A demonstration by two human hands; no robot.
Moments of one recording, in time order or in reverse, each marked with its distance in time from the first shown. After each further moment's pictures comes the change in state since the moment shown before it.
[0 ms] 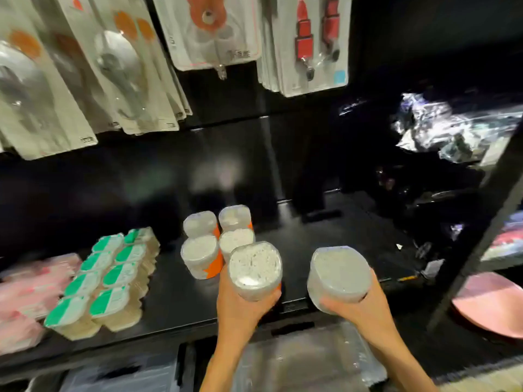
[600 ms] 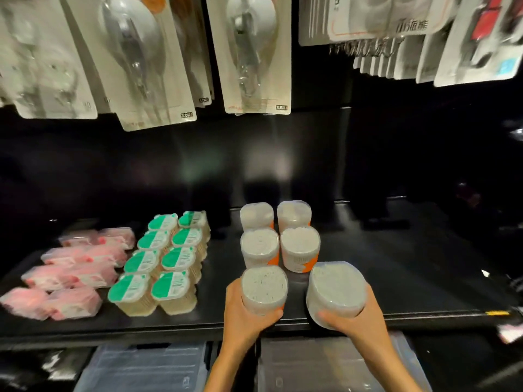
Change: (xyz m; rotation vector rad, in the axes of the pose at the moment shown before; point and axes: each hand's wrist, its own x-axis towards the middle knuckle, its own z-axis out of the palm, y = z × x) left_hand 0.036 -0.091 -0.114 0.043 0.005 -0.068; right_hand 0.025 0.023 0.144 -0.004 -0.083 0.009
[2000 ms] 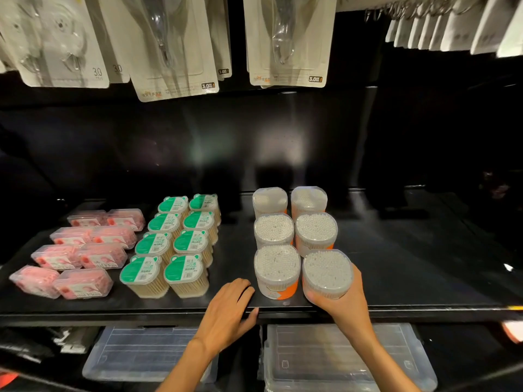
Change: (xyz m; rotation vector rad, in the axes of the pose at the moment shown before) left_hand 0.000 -0.082 -0.061 0.914 -0.240 0.581; right_hand 0.027 0.087 0.025 -0.172 -0.018 0.029
